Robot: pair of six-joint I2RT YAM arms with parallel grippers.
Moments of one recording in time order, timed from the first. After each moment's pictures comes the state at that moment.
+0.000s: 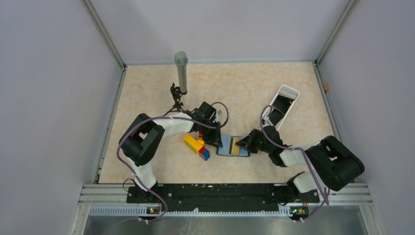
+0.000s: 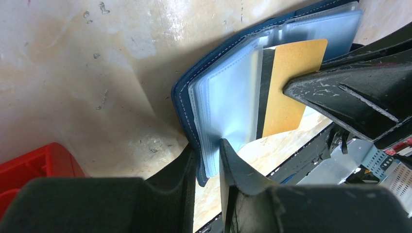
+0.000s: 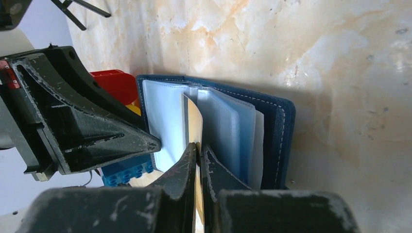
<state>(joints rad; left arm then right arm) -0.69 1.81 1.04 -0.33 0.45 -0.61 0.54 1.41 0.22 0.61 -0.24 1.06</state>
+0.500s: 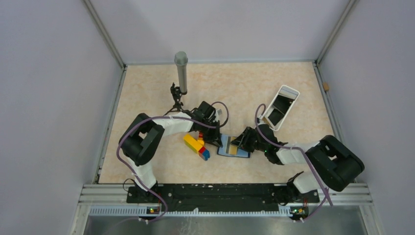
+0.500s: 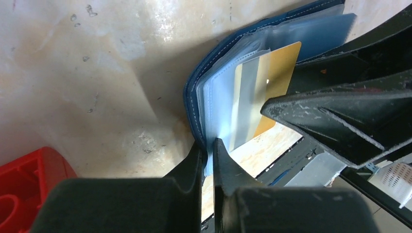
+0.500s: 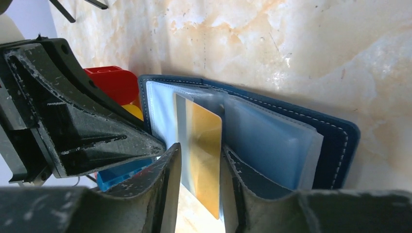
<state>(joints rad) -0.69 1.81 1.04 -0.33 0.48 -0.60 0.62 1.43 0.30 0.53 -0.17 1.05</state>
